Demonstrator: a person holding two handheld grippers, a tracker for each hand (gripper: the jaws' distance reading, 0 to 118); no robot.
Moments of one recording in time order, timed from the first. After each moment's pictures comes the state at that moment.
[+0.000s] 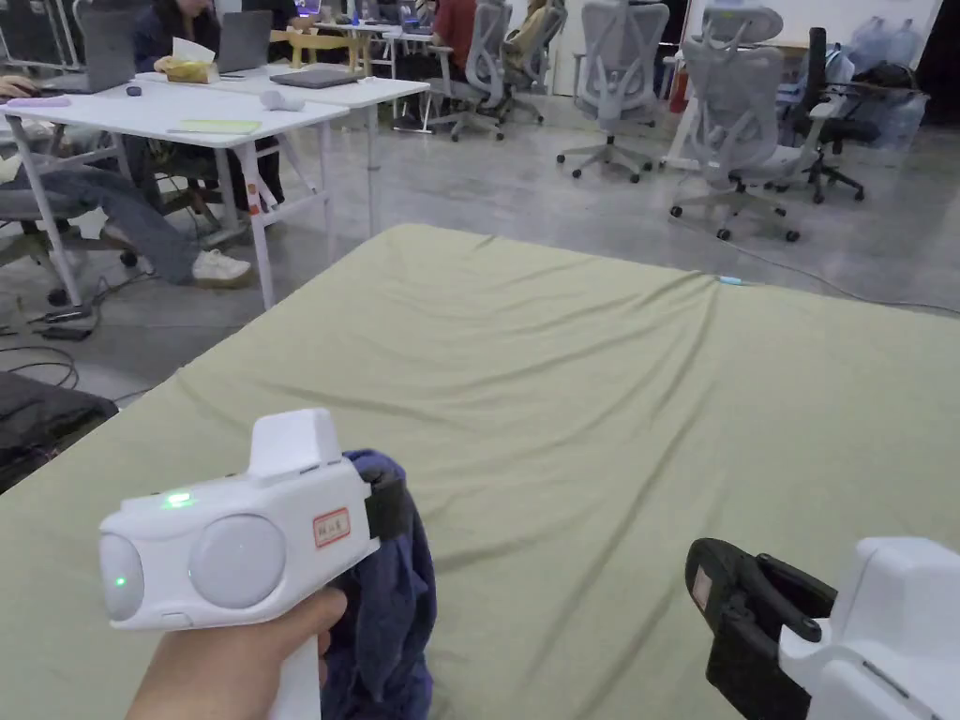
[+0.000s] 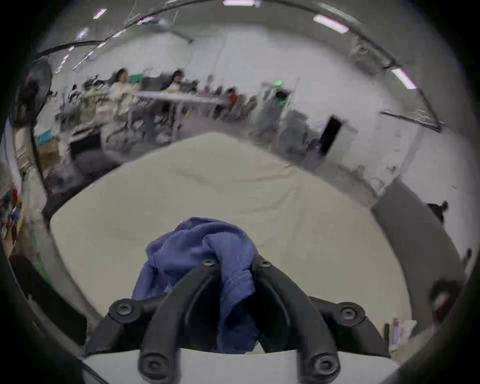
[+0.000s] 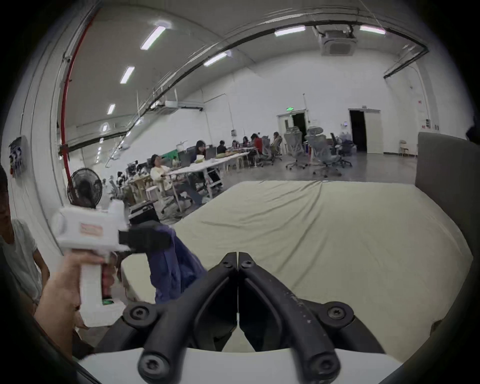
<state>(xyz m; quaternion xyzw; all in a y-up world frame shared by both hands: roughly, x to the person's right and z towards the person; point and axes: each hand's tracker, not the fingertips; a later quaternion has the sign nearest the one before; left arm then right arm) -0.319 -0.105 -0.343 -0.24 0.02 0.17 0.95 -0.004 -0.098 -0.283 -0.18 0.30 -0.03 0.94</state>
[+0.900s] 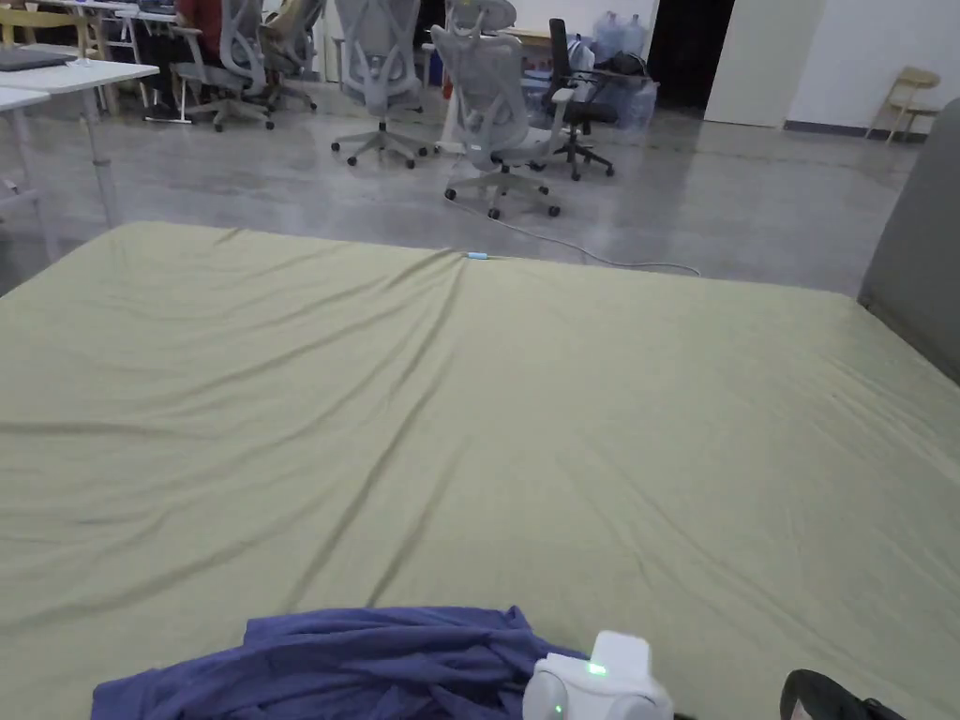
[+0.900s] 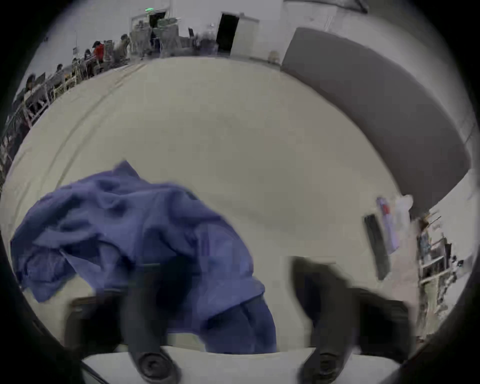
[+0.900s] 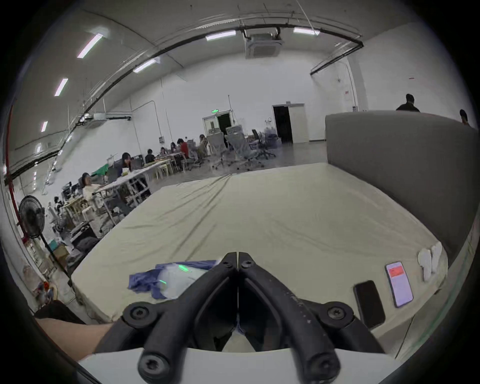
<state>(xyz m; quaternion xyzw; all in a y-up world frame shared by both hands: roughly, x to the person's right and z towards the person) 0.115 -0.307 -0.405 -0.47 -0.24 0.03 0.85 0.201 -0.134 -0.198 -0.22 0.08 -0.07 0.97</state>
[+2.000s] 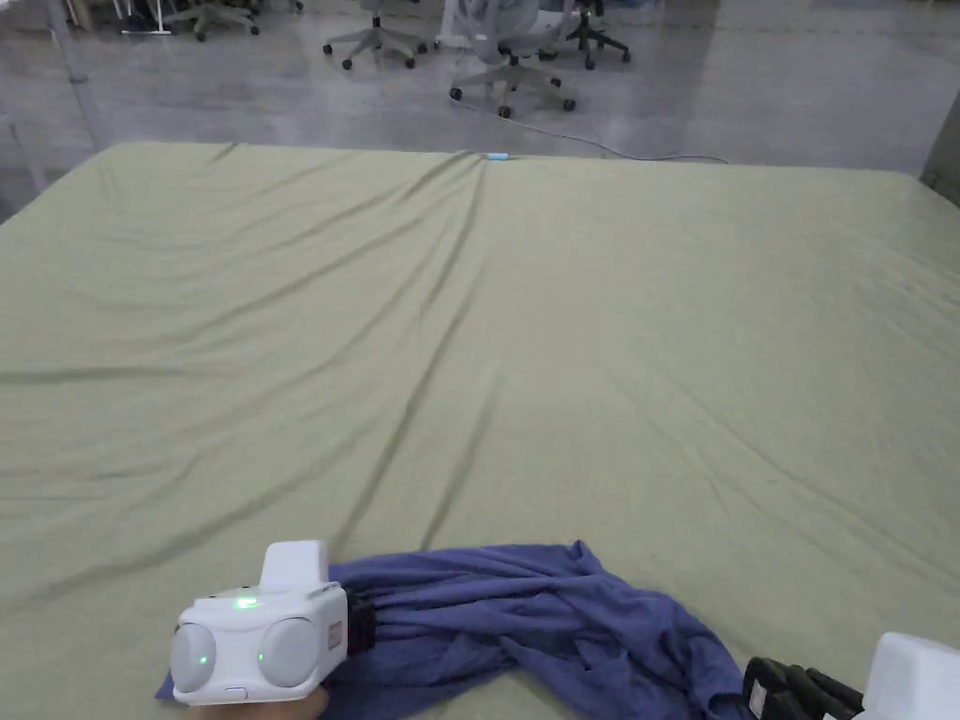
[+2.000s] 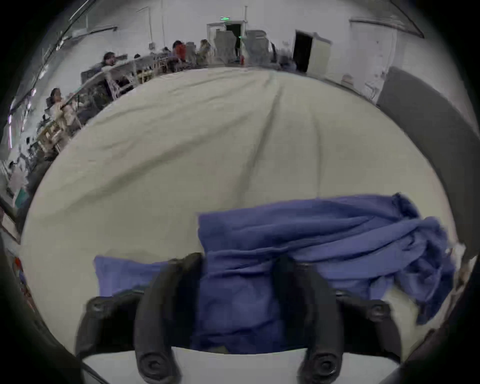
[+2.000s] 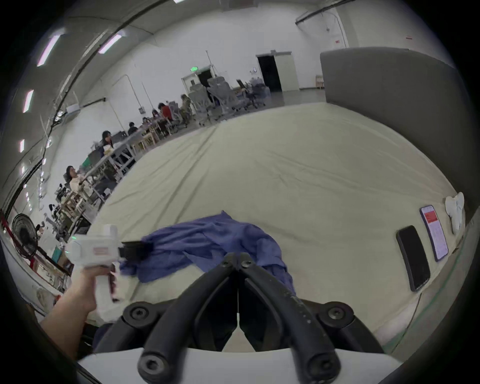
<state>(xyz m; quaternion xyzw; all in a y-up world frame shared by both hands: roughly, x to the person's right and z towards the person) -0.160 -0.349 -0.476 -0.44 -0.02 0.05 0.89 0.176 -0.235 -0.313 -0.39 0.05 -0.11 0.91</state>
